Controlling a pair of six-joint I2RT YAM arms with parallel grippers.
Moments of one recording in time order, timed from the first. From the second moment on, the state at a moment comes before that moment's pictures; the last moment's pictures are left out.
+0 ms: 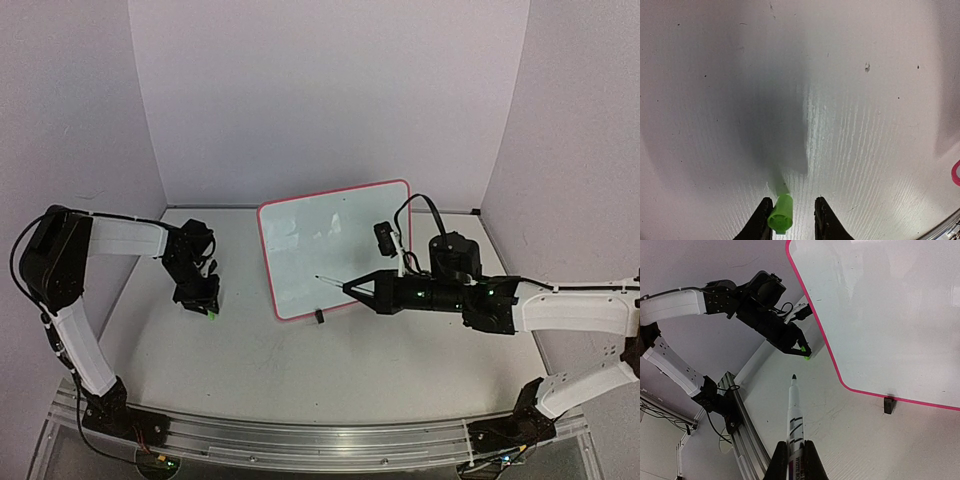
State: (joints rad) left arm -0.40 1.76 1.08 -0.70 0.15 -0.39; right arm 0.91 1.29 0.75 0.23 -0.26 0.58
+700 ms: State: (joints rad) left arm -0.40 1.64 1.08 -0.69 0.10 -0.34; right arm 0.91 1.29 0.75 0.23 -0.26 0.59
